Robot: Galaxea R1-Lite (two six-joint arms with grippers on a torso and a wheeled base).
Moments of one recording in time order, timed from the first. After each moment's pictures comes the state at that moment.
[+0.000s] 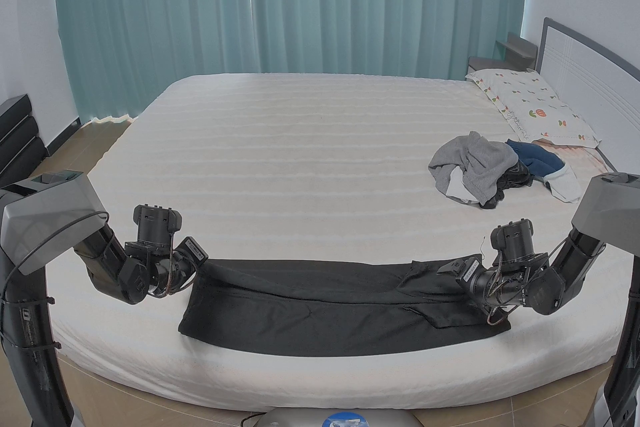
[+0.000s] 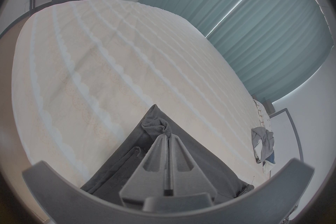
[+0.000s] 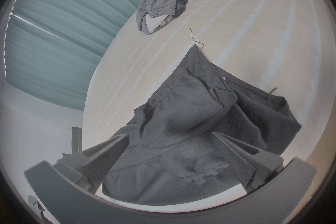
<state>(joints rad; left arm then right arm) -0.15 2.23 -0.83 -0.71 0.07 -0.89 0.26 2.19 -0.69 -0.74 0.03 0.97</state>
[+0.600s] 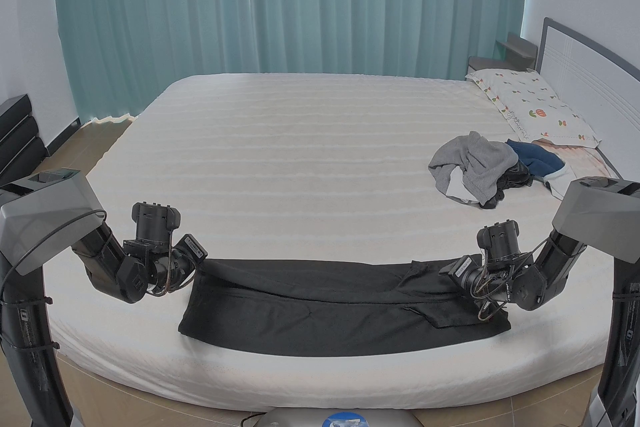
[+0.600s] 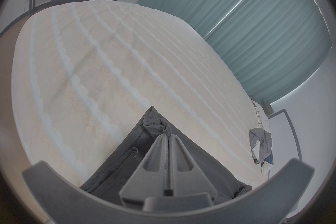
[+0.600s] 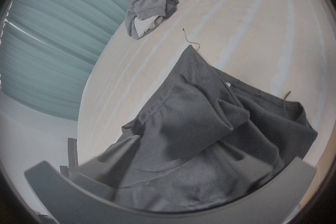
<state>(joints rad) -0.15 2.22 -0.82 -0.71 0.07 -0.89 0.25 2.29 -0.79 -0.73 -0.04 1.03</state>
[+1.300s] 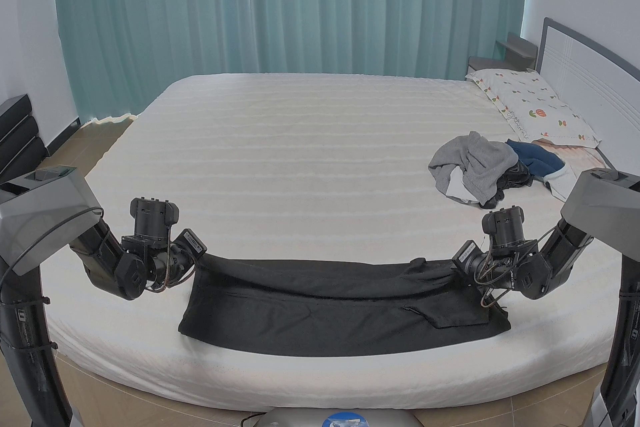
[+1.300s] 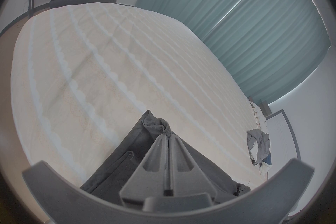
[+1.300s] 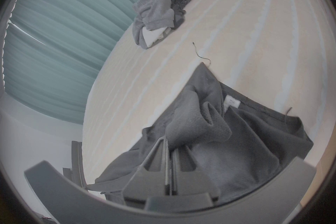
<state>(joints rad) -0.14 2.20 -0.85 -0.71 0.07 -0.88 0.24 2.25 -0.85 -0.70 -0.04 1.02</state>
